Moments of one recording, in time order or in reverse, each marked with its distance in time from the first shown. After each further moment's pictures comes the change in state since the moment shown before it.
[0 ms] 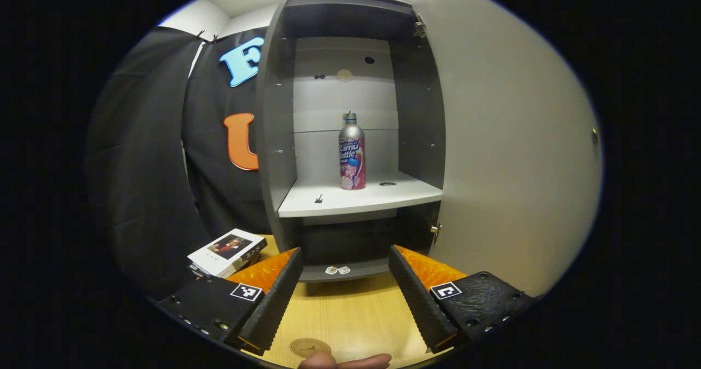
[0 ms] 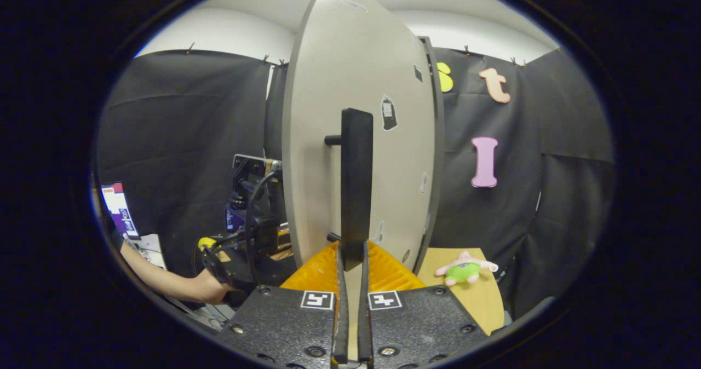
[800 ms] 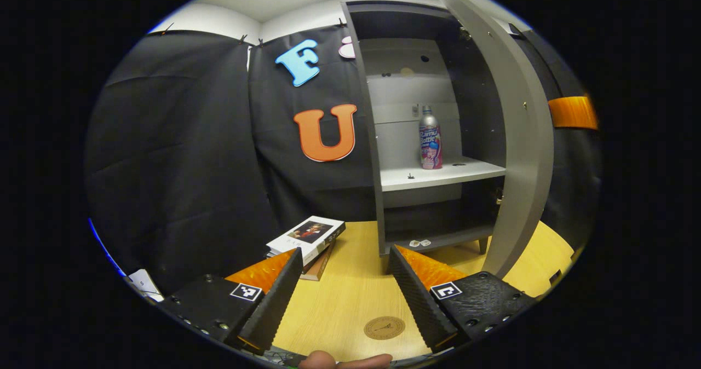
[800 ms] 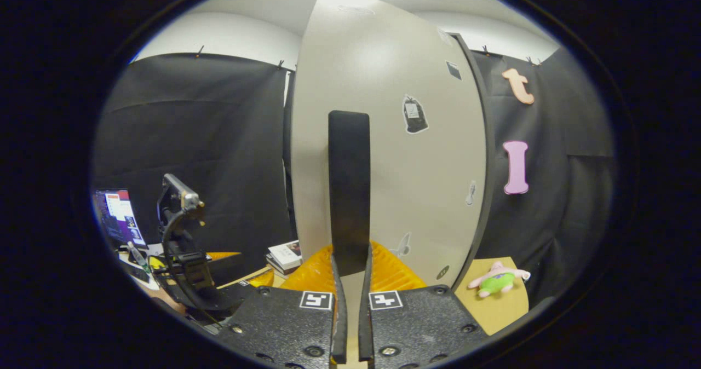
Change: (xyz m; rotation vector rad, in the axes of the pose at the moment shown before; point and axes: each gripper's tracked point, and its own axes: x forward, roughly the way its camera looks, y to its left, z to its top) left arm -0.102 0.123 -0.039 0.015 0.046 0.263; right arm 0.005 0.016 0.000 -0.017 -0.041 0.116
